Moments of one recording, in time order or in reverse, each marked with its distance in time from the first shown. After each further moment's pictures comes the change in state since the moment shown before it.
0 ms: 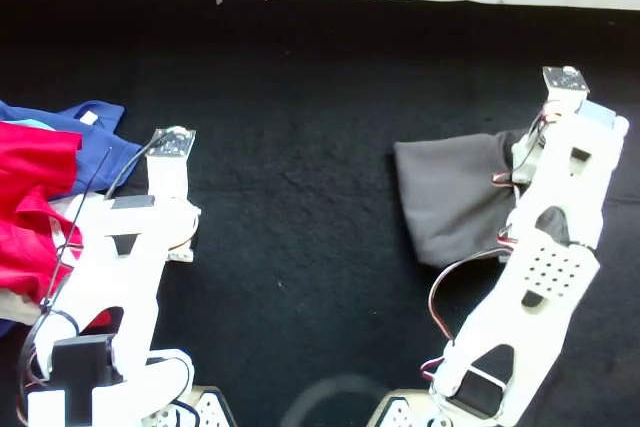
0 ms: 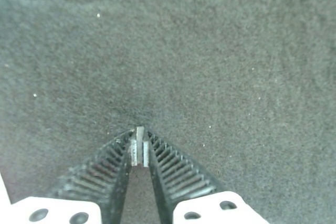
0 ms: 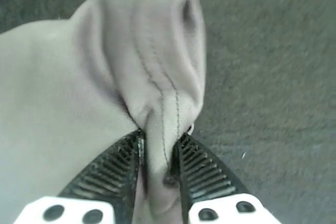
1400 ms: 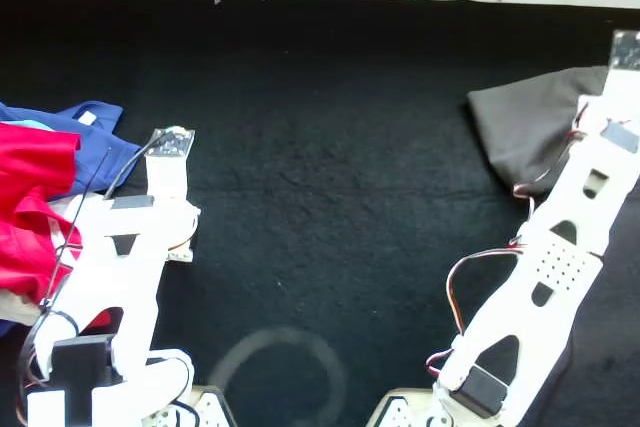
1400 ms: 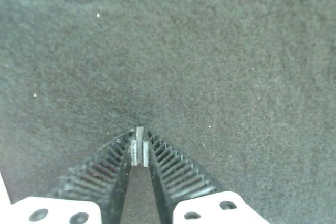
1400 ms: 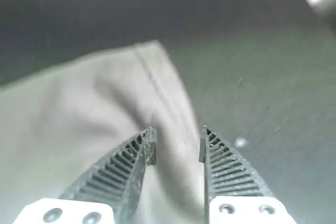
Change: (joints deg) left arm 0.0 0.0 0.0 -0.1 0.0; right arm 7.6 15.9 -31.6 -33.5 0.9
